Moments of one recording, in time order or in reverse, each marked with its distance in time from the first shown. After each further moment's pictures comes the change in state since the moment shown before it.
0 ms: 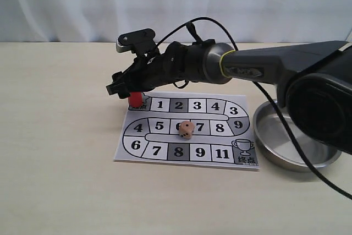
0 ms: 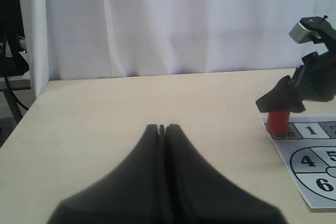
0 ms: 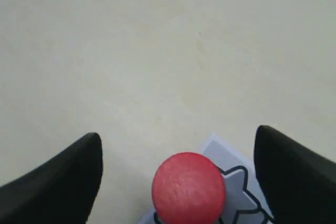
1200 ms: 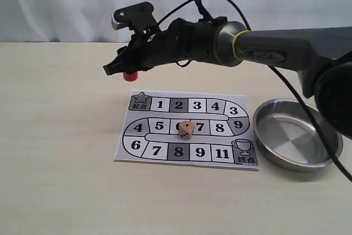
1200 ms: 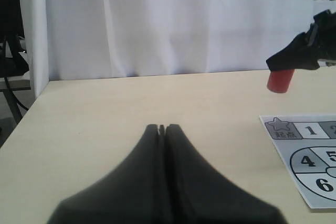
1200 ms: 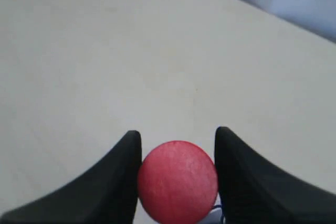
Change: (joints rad) left arm 0.000 0.000 0.000 0.000 0.000 0.000; right arm 0.000 -0.110 -0.002 -0.067 0.011 -0.011
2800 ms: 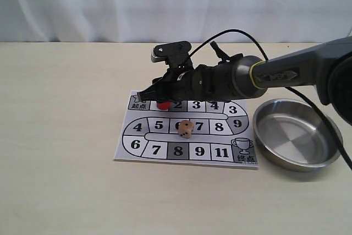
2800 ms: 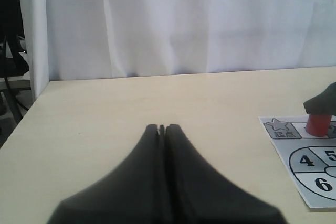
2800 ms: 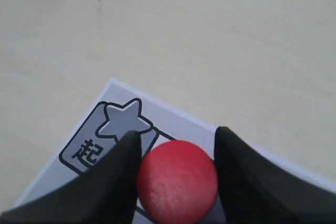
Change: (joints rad) left arm 0.000 0.000 0.000 0.000 0.000 0.000; right arm -0.047 -0.021 0.352 -0.046 -0.290 0.204
